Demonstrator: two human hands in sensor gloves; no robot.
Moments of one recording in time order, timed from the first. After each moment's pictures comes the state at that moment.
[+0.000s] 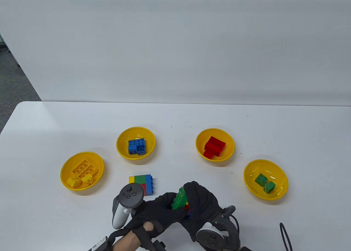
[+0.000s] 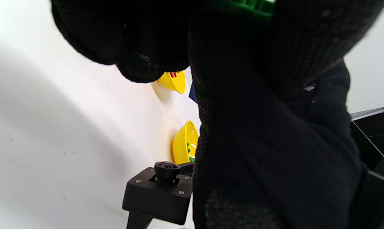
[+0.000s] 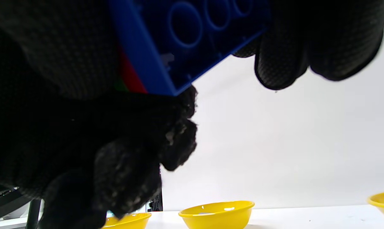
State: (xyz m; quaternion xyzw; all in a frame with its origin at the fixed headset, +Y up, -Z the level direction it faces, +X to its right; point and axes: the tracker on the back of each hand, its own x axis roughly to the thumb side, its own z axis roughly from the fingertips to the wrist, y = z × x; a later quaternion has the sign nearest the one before) left_hand -0.128 -0.711 -0.265 -0.22 -0.15 0.57 0.78; right_hand 0.066 -0.681 -0.222 0.29 -0.31 0.89 0.20
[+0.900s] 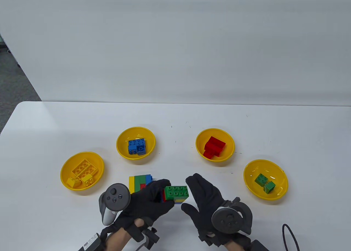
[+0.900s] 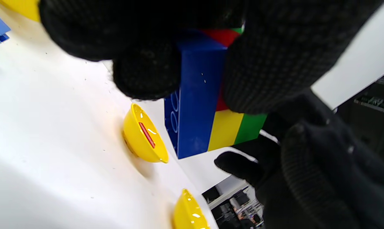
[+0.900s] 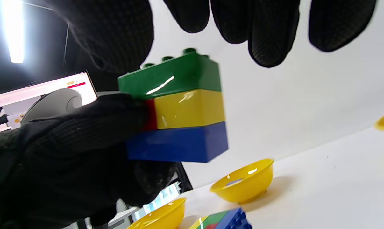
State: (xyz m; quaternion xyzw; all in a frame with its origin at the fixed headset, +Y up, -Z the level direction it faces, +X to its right) left_hand -0.159 -0.700 -0.281 -0.01 -0.20 0.50 0.84; right_hand 0.089 -0.675 -0.251 0.30 -0.16 0.88 0.34
